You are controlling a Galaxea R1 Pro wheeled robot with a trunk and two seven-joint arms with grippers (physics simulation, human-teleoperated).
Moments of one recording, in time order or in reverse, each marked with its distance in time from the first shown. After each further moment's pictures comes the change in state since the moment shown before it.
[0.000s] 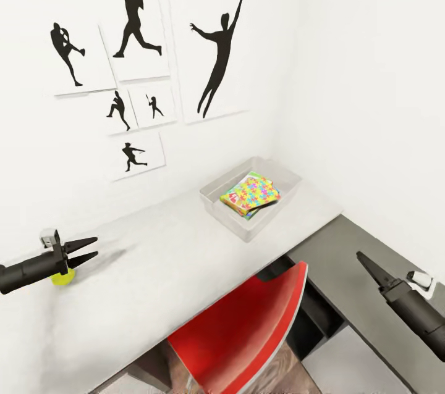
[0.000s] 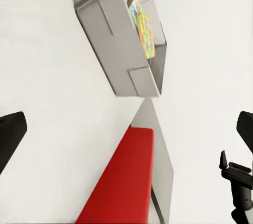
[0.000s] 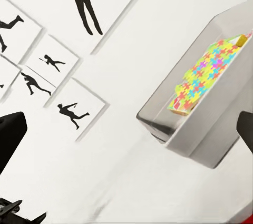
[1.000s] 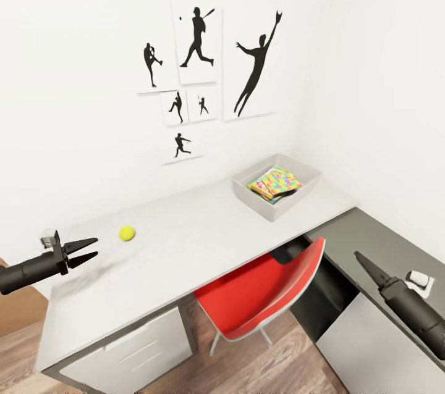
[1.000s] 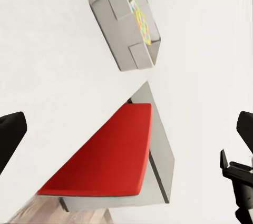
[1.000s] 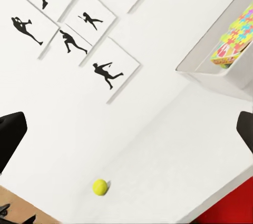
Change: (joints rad) left arm 0.003 0.000 -0.002 0.001 0.000 -0.019 0.000; right arm 0.000 -0.001 0.009 -0.002 0.001 0.001 -0.057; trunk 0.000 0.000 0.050
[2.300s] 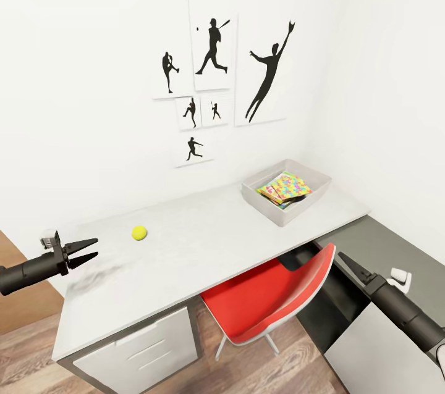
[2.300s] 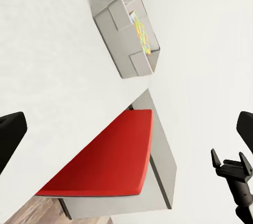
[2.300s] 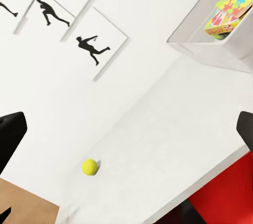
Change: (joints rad) left arm 0.003 -0.001 -0.001 0.000 0.000 -0.008 0.000; right arm -0.001 -0.015 0.089 0.000 0.002 0.007 -0.168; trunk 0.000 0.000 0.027
